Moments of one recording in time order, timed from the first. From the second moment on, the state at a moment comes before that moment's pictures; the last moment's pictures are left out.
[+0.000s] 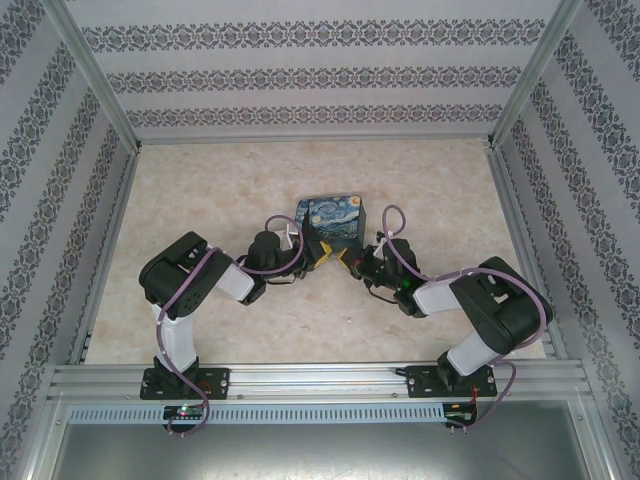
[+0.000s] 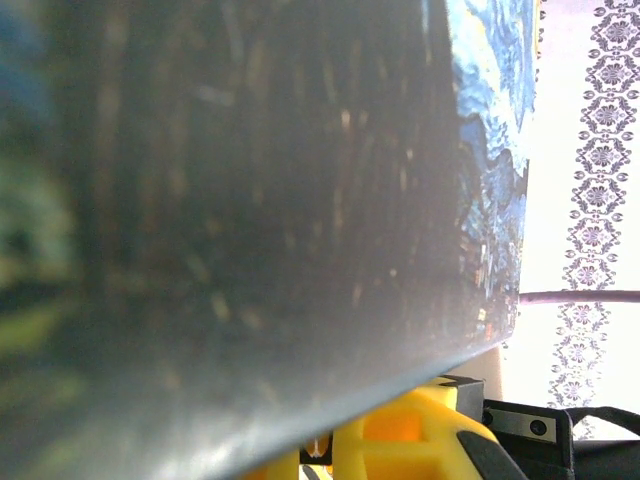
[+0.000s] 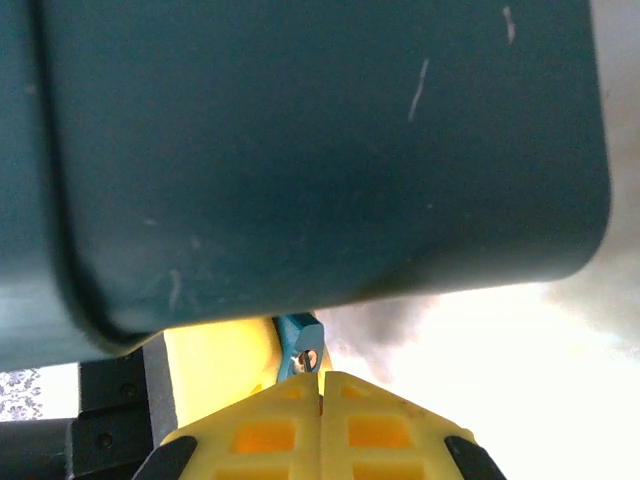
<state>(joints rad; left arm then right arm) -0.58 1.92 0.61 1.05 0.48 -1.42 0.53 1.58 0.36 0.82 -0.37 1.36</state>
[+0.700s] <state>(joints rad) -0.60 1.92 0.61 1.12 0.42 -1.54 0.48 1.58 0.36 0.91 -0.40 1.34</state>
